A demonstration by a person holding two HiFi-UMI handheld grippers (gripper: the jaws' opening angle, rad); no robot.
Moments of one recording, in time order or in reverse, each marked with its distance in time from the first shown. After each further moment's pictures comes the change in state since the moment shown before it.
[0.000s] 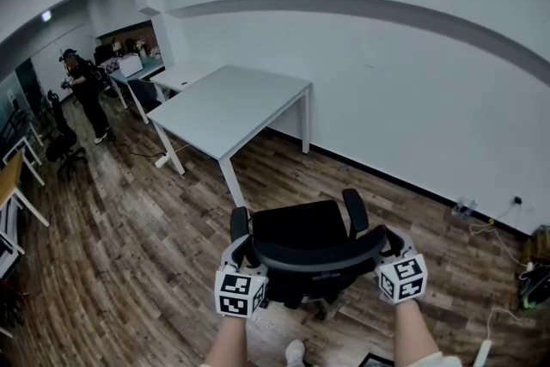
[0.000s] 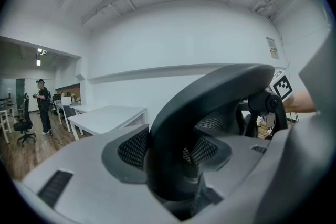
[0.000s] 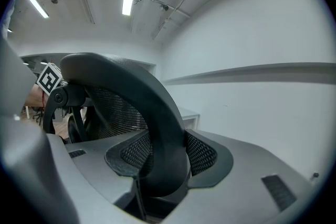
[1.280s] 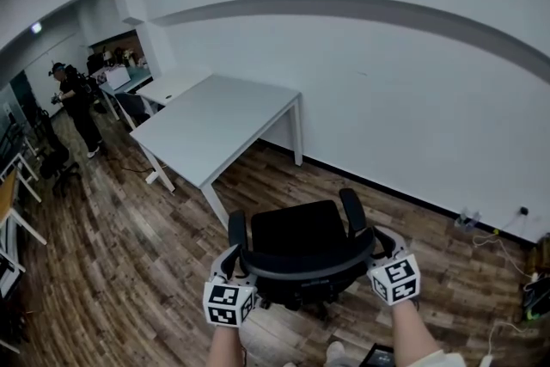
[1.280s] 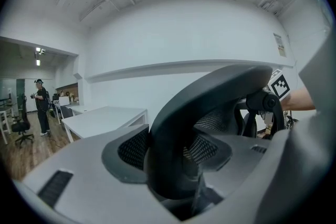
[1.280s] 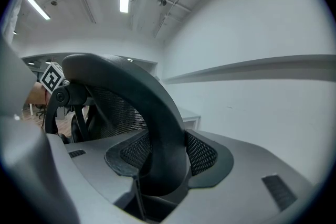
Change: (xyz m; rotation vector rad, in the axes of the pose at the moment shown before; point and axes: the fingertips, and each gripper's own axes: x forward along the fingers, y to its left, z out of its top) left arm 0.141 0.017 0.032 -0.006 0.014 0.014; right arm 0.117 -0.104 0.013 -0.020 0.002 0.060
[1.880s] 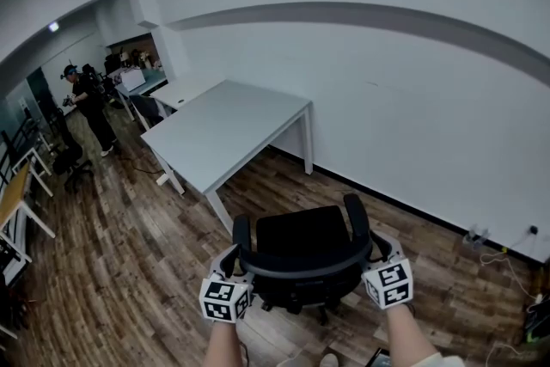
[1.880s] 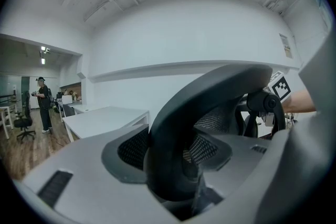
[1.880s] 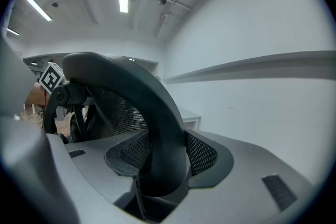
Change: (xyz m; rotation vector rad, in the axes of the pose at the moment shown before) left arm 0.042 -0.005 0.009 -0.030 -0.016 0.042; right arm 0.030 -0.040 0.005 -0.015 -0.002 0.024
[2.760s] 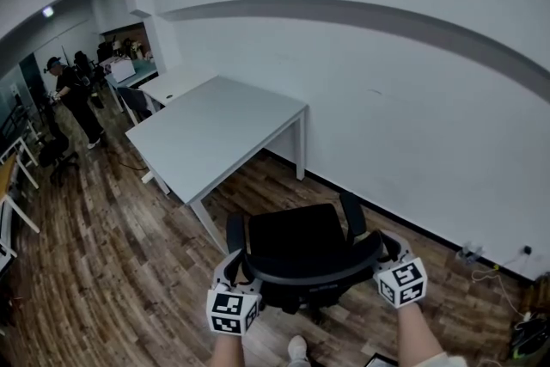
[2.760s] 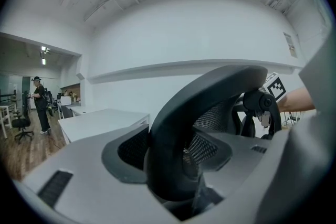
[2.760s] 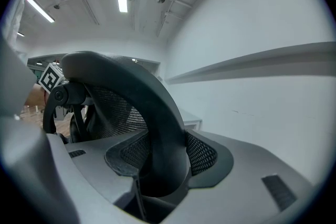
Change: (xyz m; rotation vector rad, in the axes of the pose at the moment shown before) left arm 0.086 0.002 0.025 -0.008 -0.021 0.011; right arm 0.074 -0.075 0.013 -0.019 -0.009 0.058
